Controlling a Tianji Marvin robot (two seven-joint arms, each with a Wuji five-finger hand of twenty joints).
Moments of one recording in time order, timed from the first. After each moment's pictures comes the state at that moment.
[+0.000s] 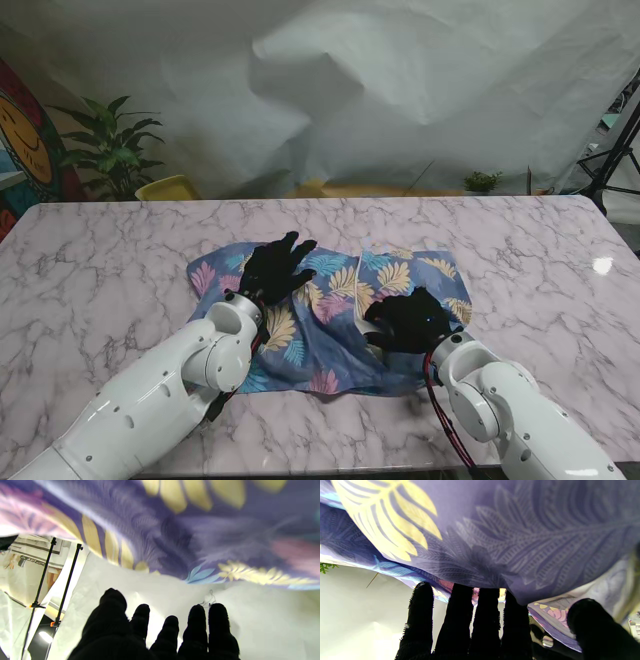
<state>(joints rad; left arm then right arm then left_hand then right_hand) 1.23 -1.14 -0.81 -1.42 0.74 0.17 0.17 -1.56 -1.04 1.13 -1.61 -1.16 -0.04 -0.01 1.07 0.06 -0.01 -0.02 0.29 0.15 0.15 0.36 0.19 0.22 0.06 0.42 0.17 0.24 0.33 0.44 0.02 0.16 0.69 0.41 0.06 -0.17 0.79 -0.17 0.47 -0.19 0.67 0.24 0.69 -0.11 0.56 0.30 0.74 -0.08 0.26 0.23 0.26 0.17 0.94 0.23</state>
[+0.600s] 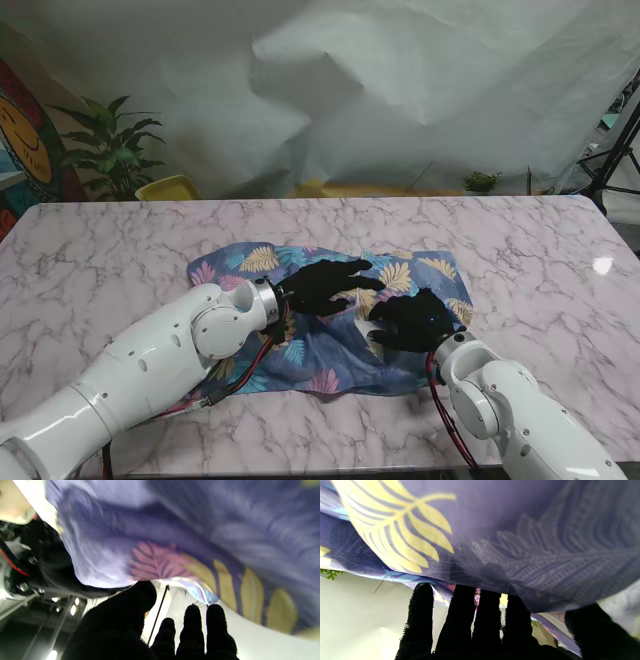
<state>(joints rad) 0.98 -1.15 -0.64 -1.20 0.58 -0.42 -0.04 -1.54 -1.04 1.12 -1.56 -1.14 -0.02 -0.02 1.09 -0.27 0.60 -0.04 0.26 -0.03 0.26 0.20 0.15 0.15 0.06 0.45 0.16 0.17 0.35 0.48 0.02 0.12 0.64 0.43 0.06 -0.17 0.82 -0.17 0.47 -0.22 0.67 0.24 0.70 -0.14 0.56 0.30 0.75 -0.11 0.26 0.24 0.26 0.17 0.94 0.24</state>
